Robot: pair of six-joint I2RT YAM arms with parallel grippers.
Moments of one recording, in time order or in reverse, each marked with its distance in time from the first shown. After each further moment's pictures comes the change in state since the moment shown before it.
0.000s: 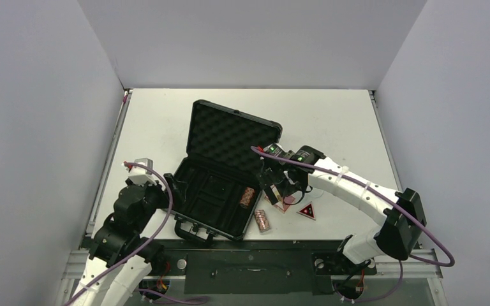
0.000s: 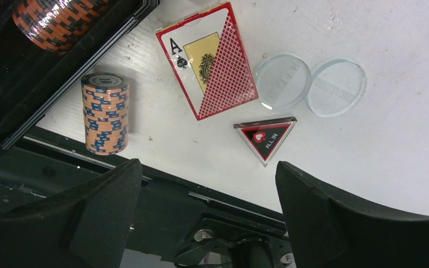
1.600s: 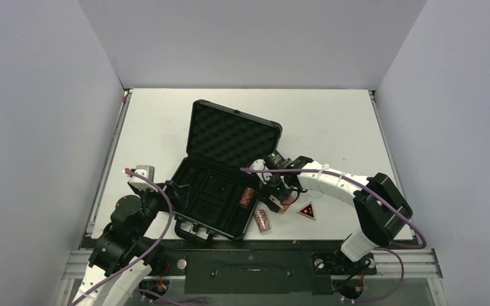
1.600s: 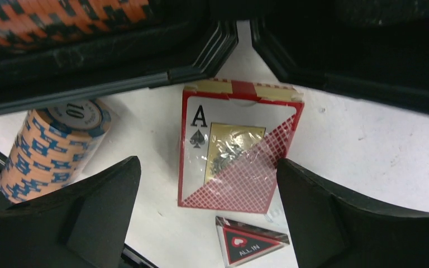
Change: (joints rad) left arm -0.057 -0.131 -0.084 0.085 0.020 0.064; right arm -0.098 0.125 -0.263 0.419 -0.264 -0.541
